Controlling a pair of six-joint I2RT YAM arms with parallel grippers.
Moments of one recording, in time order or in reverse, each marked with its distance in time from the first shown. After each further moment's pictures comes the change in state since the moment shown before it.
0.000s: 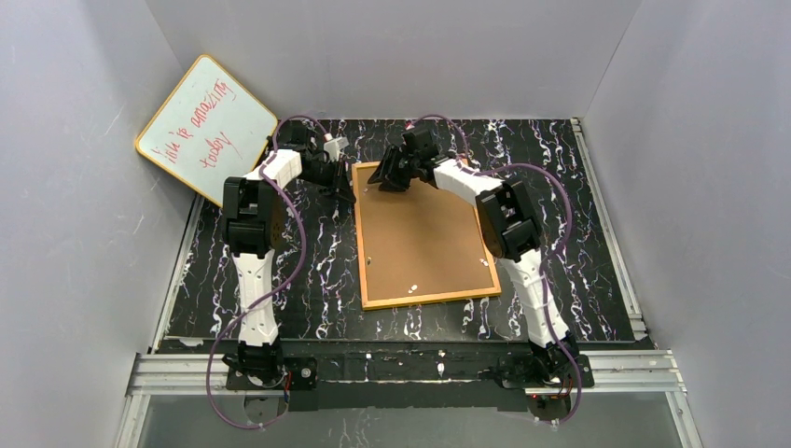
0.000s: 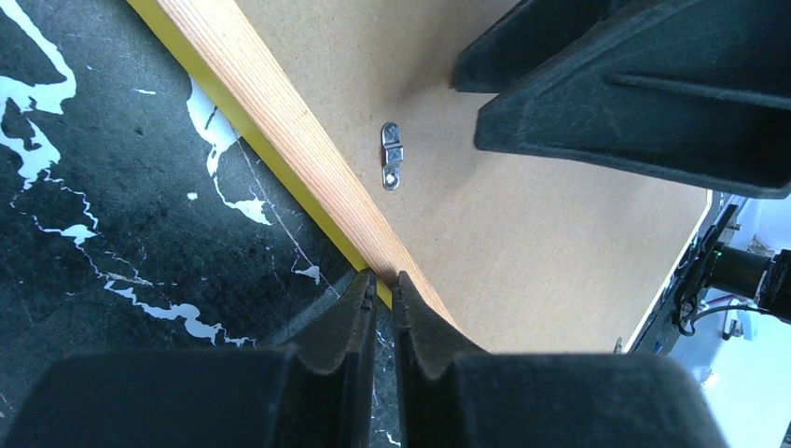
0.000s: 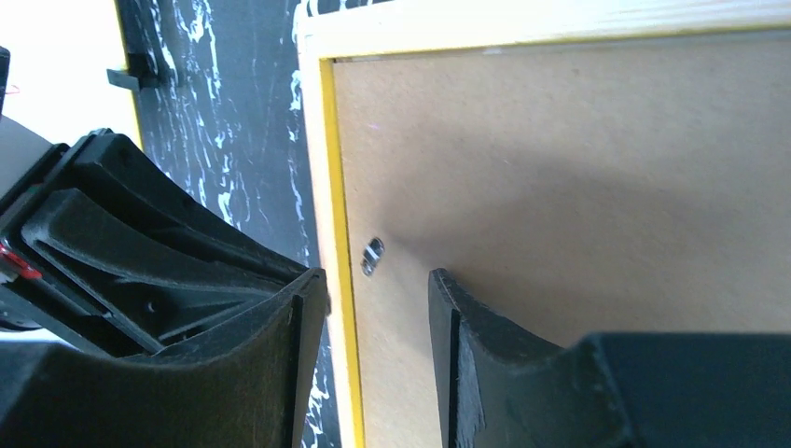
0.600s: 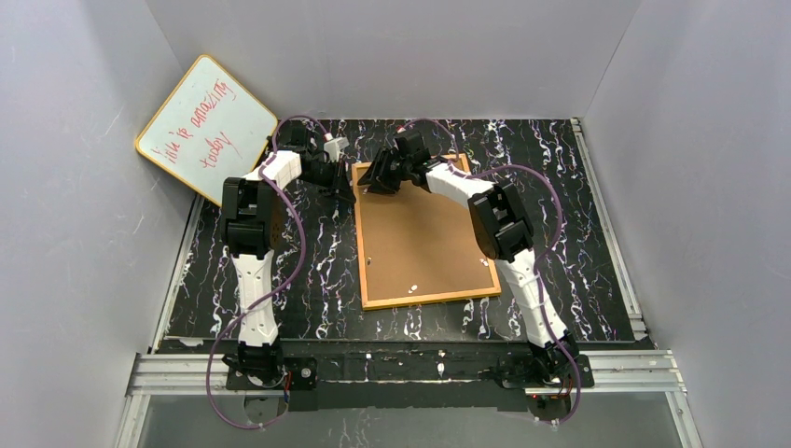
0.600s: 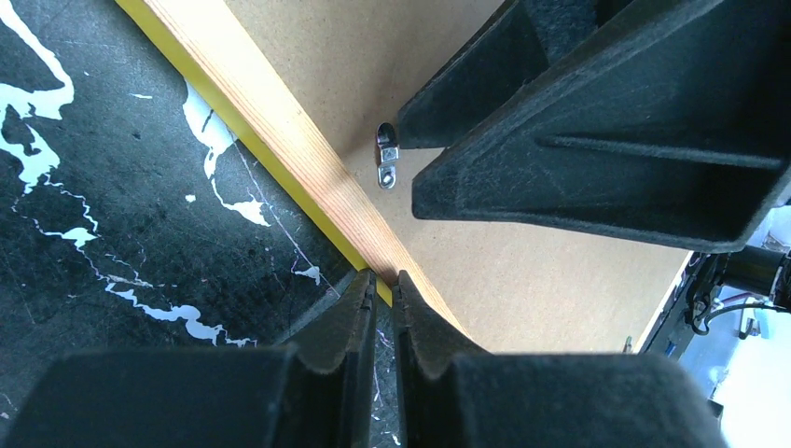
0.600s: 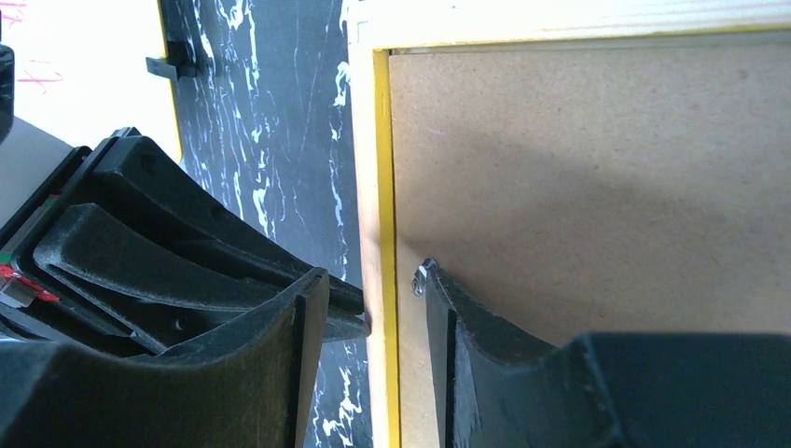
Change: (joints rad) left arm 0.002 -0.015 -0.031 0.033 0.007 0.019; right arm 0.034 0.065 0.056 0.070 -0.045 0.076
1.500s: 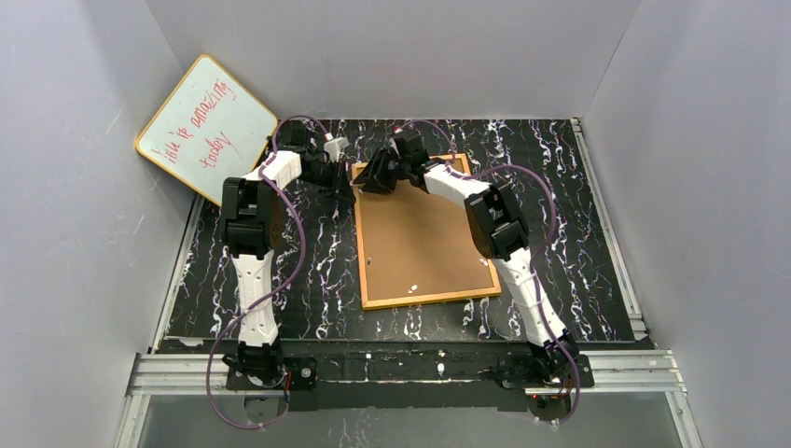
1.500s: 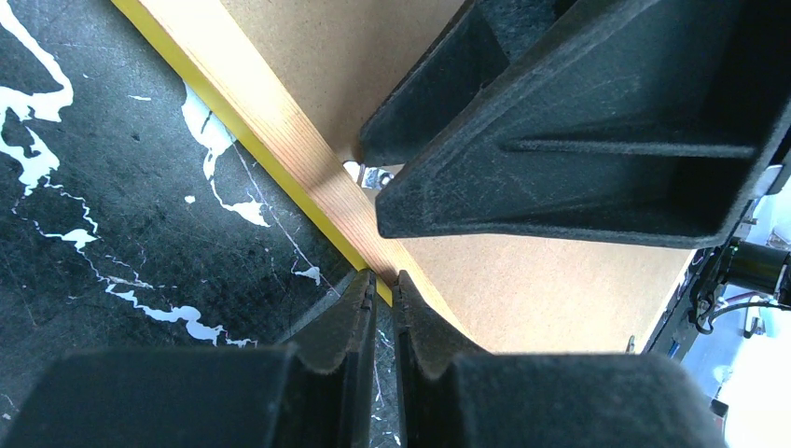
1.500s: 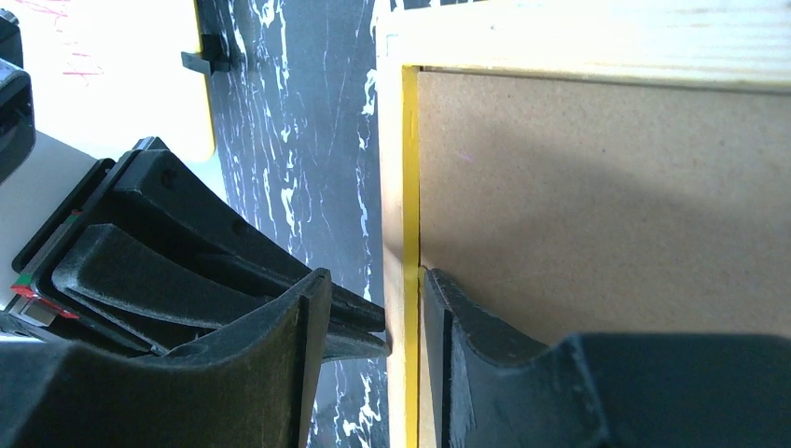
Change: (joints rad) left arm -0.001 -0.003 -0.005 0.004 0.001 0.008; right arm 0.000 0.057 0.049 0.059 -0.076 0.060
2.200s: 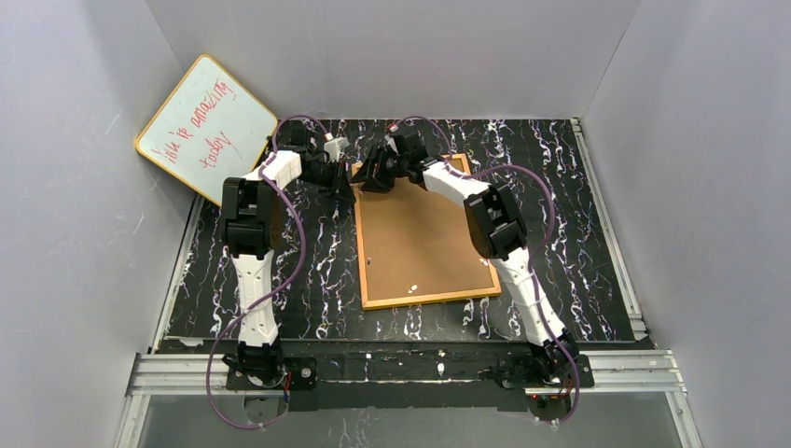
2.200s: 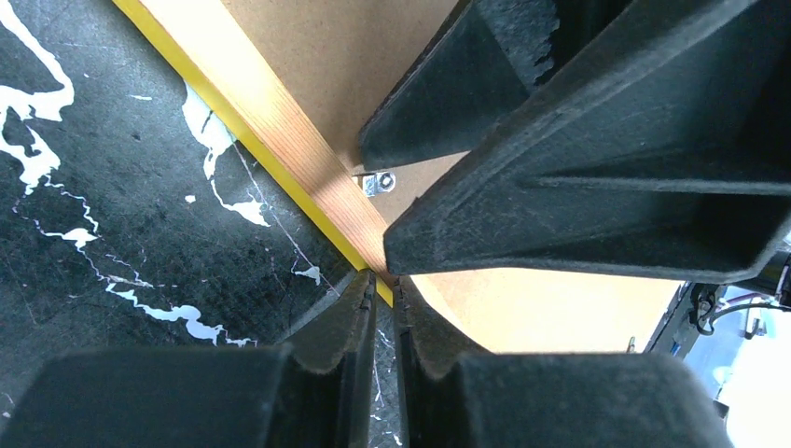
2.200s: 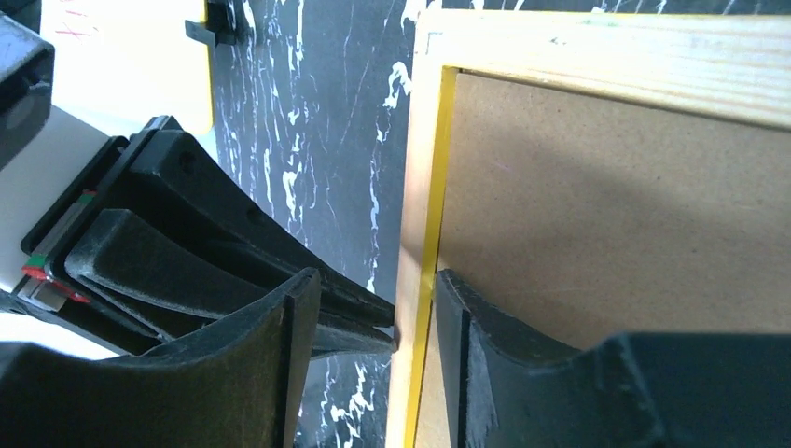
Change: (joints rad) left arm 0.000 0.000 0.003 -0.004 -0.002 0.000; right arm -0.006 0.037 0.079 -0.039 -0.055 -0.058
